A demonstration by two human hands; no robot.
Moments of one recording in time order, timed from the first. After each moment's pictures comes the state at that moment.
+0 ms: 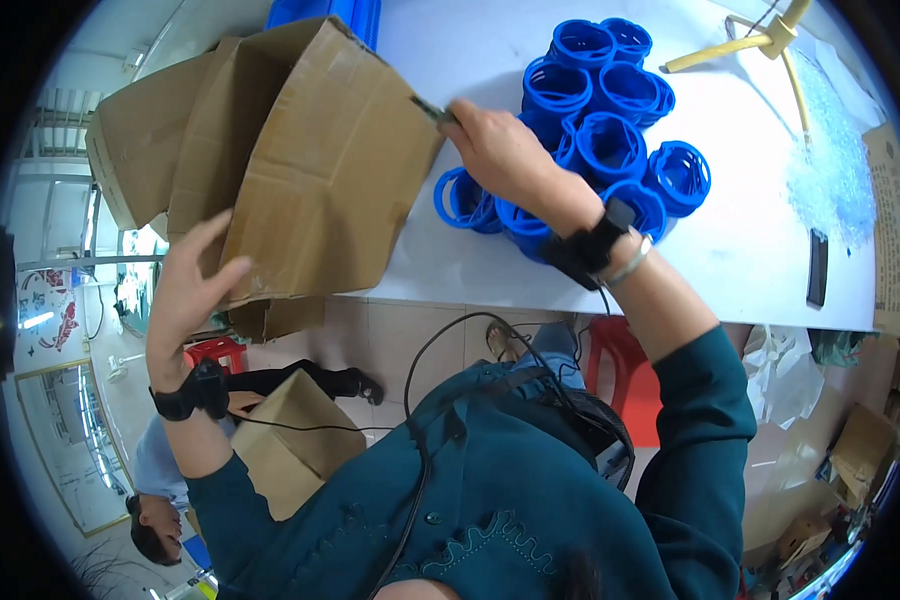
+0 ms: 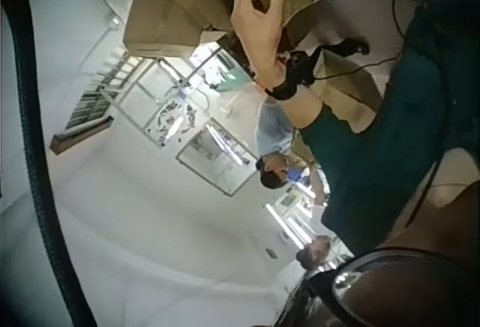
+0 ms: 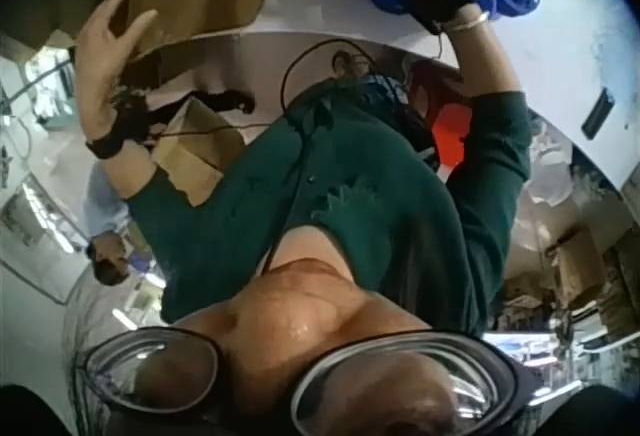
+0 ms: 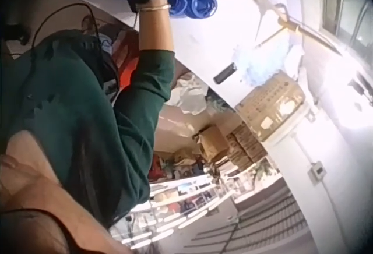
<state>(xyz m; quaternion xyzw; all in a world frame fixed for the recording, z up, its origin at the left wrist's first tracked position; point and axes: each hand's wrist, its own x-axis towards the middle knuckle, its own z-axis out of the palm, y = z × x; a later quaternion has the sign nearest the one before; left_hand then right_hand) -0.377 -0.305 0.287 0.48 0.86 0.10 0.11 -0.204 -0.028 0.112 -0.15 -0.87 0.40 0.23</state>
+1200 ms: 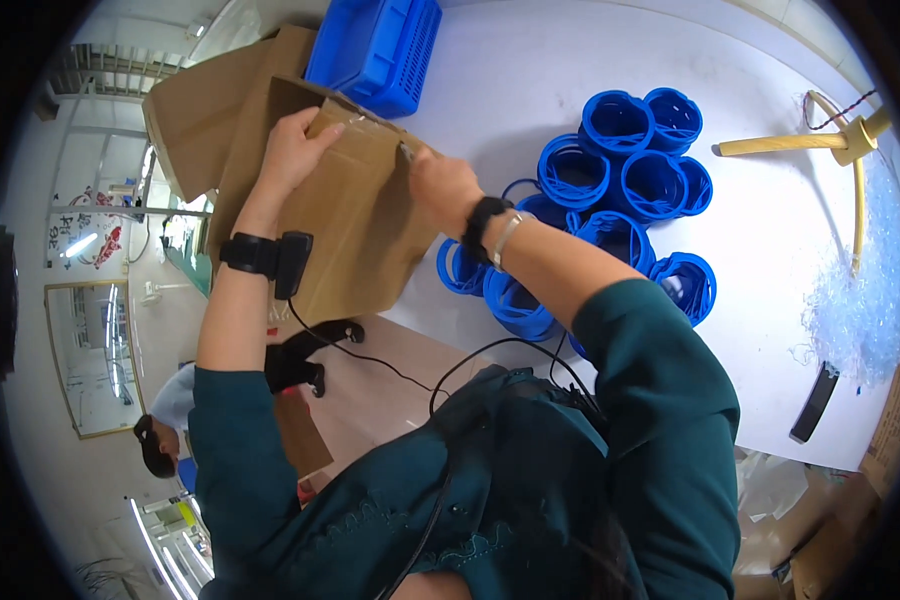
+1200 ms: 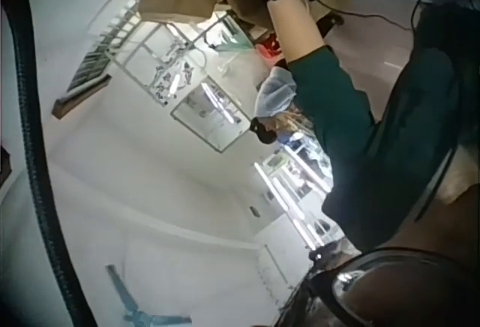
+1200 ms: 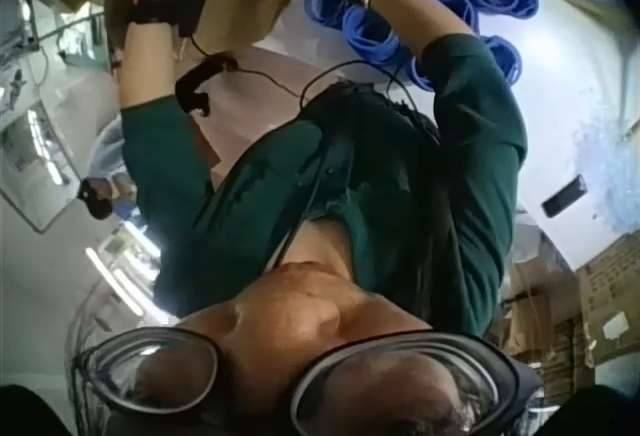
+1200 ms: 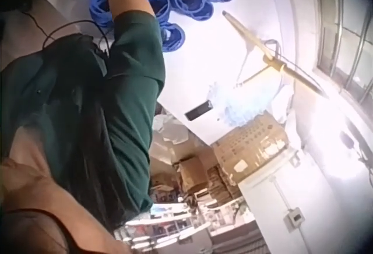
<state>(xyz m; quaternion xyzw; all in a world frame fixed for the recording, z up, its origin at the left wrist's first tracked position) -0.448 -0.086 0.224 0.42 0.89 0.15 0.00 -0.315 0.023 0.078 -0.05 -0.97 0.19 0.14</state>
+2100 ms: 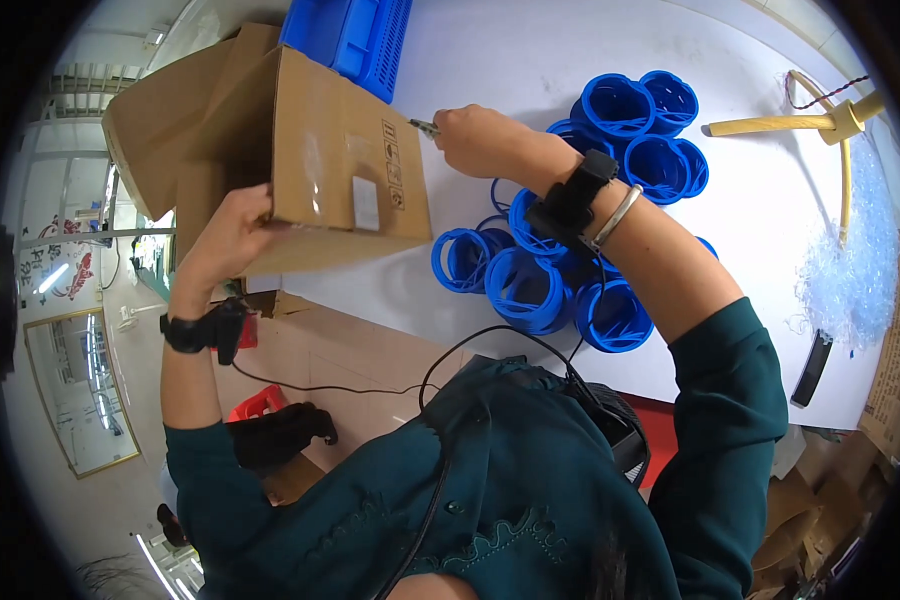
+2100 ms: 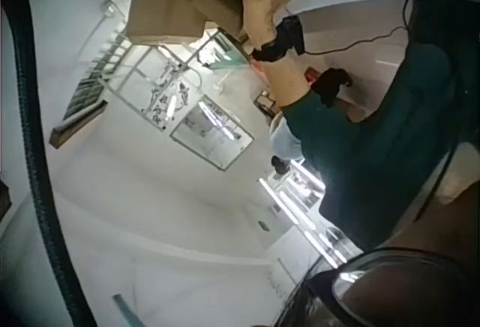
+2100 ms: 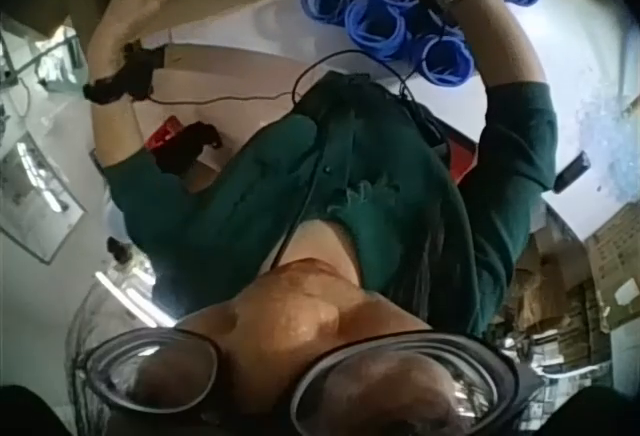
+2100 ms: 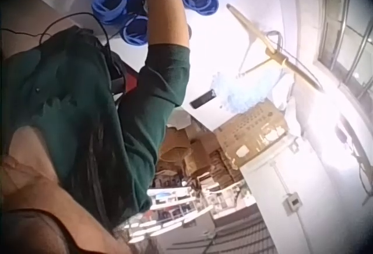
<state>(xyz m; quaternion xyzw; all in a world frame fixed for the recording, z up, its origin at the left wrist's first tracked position) -0.438 -0.169 0.263 0.52 0.80 0.08 0.28 -0.300 0.086 0.114 -0.06 -0.93 0.37 0.01</state>
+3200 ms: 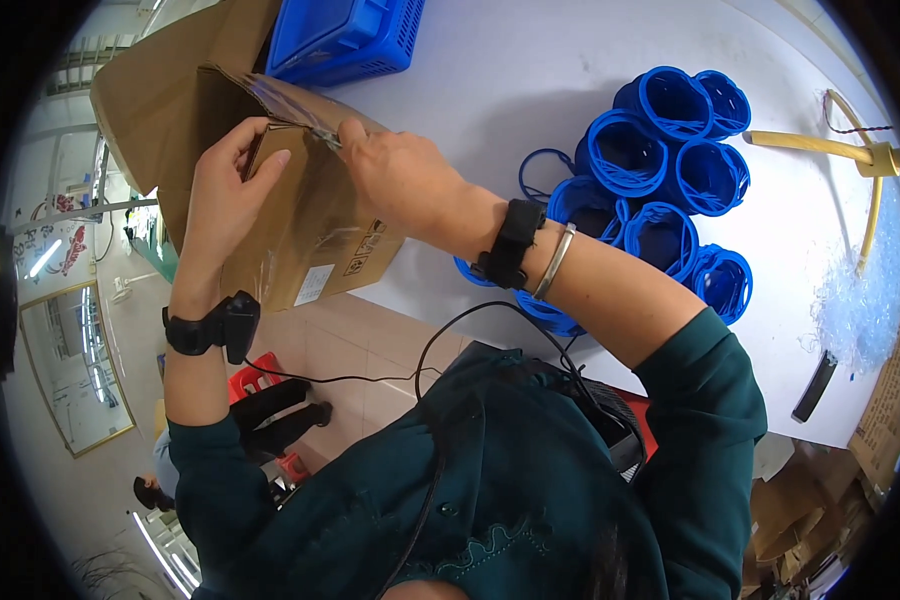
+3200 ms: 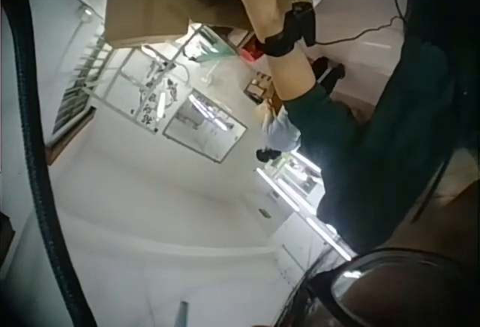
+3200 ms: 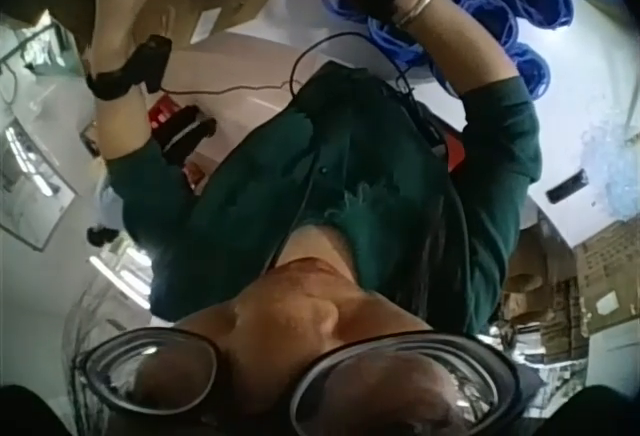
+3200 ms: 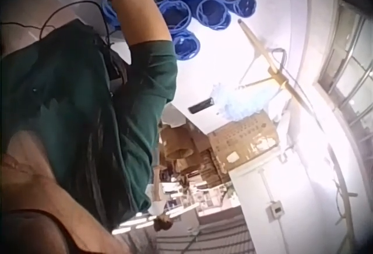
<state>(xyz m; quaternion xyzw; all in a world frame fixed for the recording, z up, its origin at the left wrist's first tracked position) -0.445 -0.161 0.240 0.41 0.87 0.26 0.12 -0.344 -0.024 0.125 -0.01 -0.88 0.44 0.20</state>
